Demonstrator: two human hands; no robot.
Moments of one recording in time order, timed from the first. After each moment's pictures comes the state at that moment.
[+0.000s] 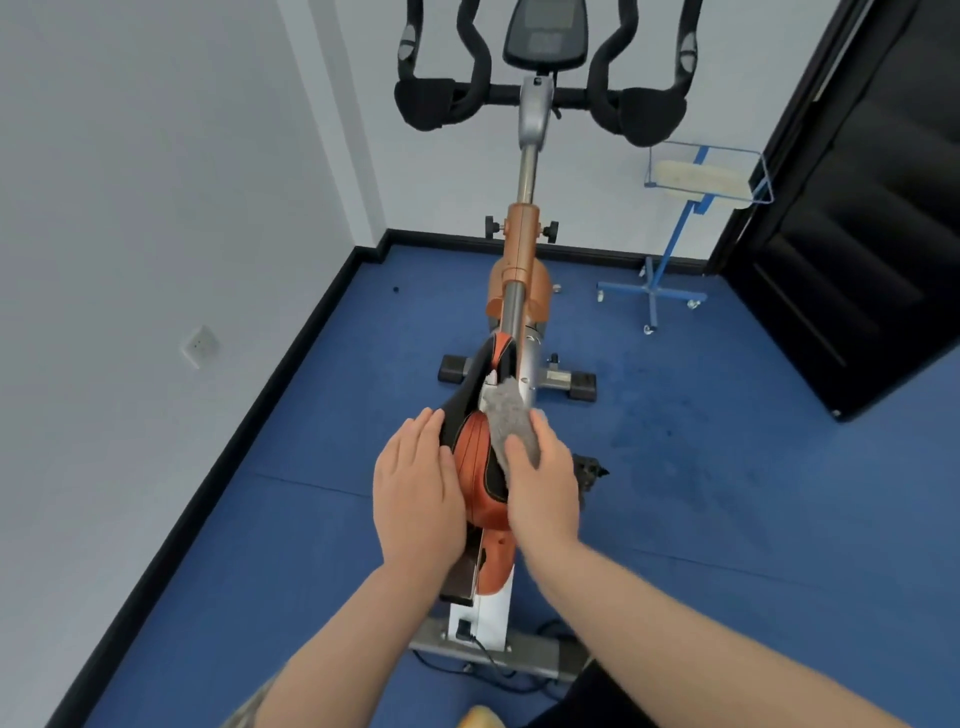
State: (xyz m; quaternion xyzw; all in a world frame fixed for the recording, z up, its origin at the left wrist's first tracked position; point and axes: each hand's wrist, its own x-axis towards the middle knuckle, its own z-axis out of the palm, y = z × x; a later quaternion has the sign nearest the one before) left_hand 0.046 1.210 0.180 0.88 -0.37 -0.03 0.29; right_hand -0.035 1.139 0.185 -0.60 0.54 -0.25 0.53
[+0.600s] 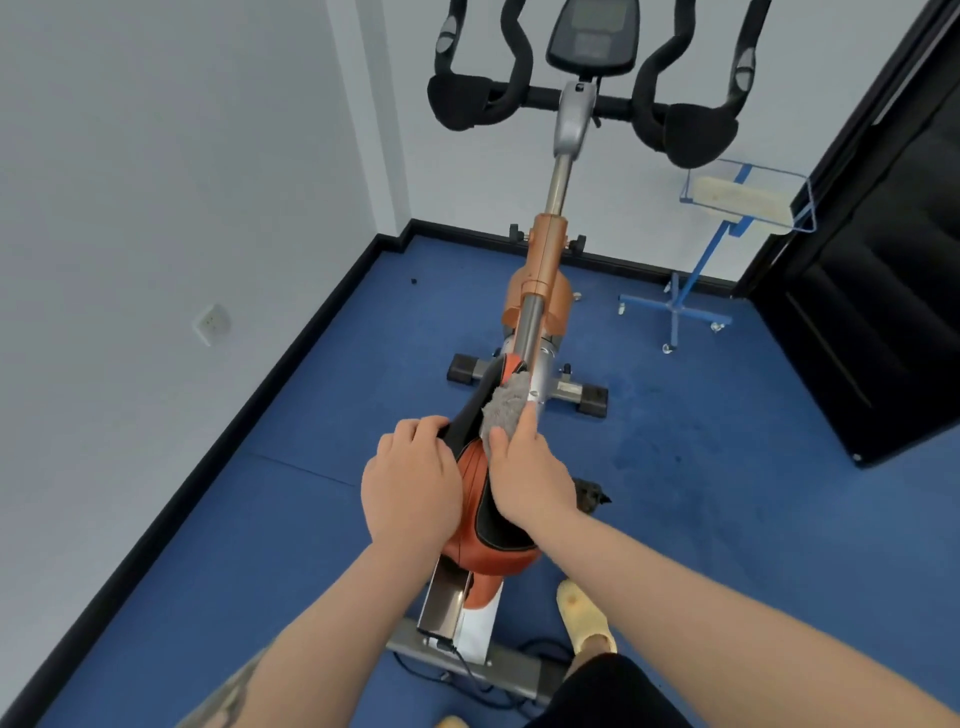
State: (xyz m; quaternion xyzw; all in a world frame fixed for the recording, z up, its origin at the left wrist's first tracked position) left_hand 0.073 1.169 0.183 0.93 -0.29 -0.03 0.23; right_hand 0.000 1.082 0.195 -0.80 0.48 -0.01 0.35
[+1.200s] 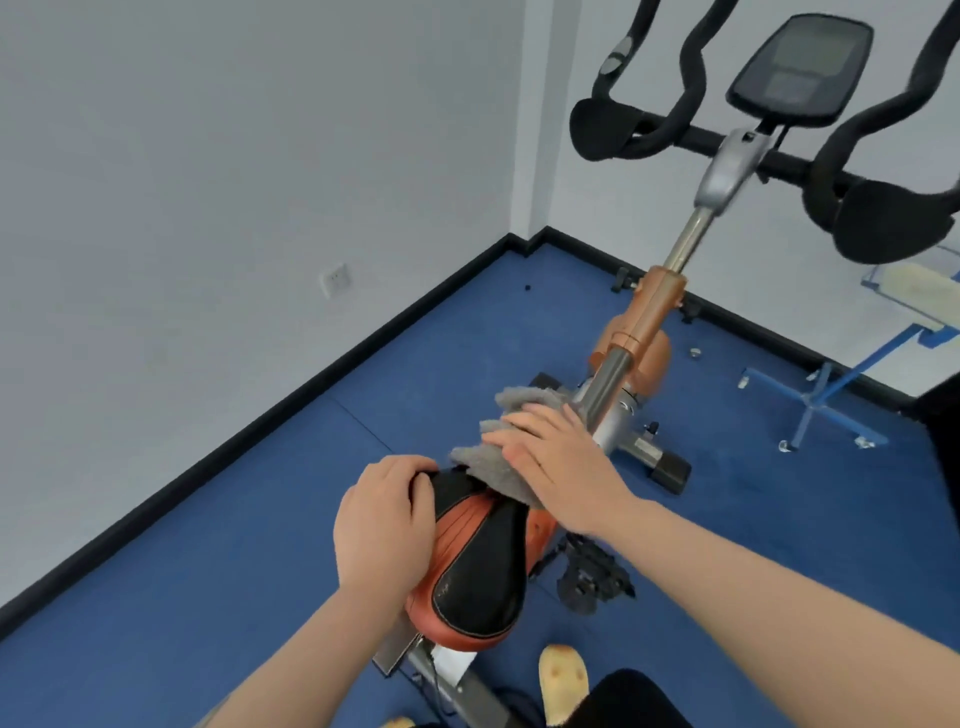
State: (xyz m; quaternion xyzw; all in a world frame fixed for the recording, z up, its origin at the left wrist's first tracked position) left_hand 0.058 1.164 0.182 0.95 -0.12 0.01 0.30; right_hand 0.028 0.952 0.176 -0.98 -0.03 -0.01 0.21
